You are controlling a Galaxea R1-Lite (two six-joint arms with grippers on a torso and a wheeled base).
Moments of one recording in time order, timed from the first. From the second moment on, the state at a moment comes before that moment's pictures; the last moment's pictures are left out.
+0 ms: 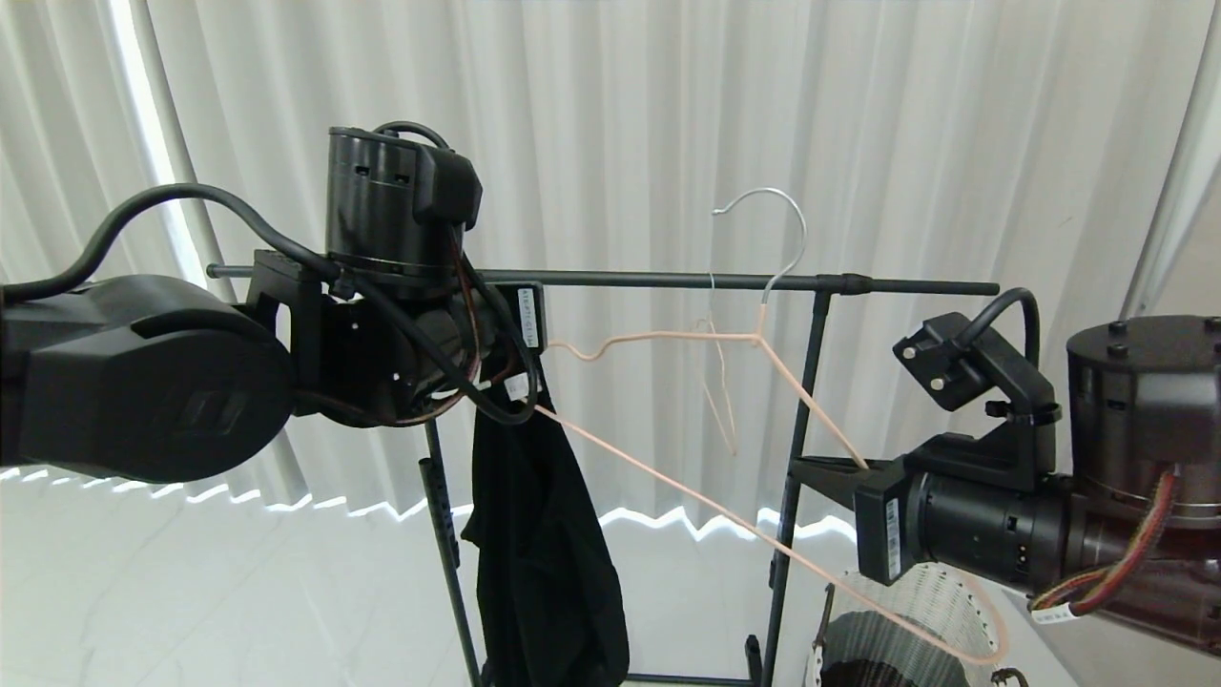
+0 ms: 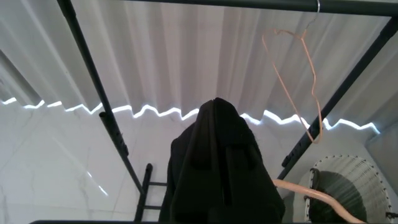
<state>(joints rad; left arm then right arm) -0.58 1.71 -1.23 -0.12 0.49 -0.18 0.89 1.46 -0.76 -0.34 -0.14 0.26</state>
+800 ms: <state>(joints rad) -0.60 1.69 -1.23 -0.12 0.57 -0.19 0.96 1.58 -0.80 -0.37 -0.30 0.26</state>
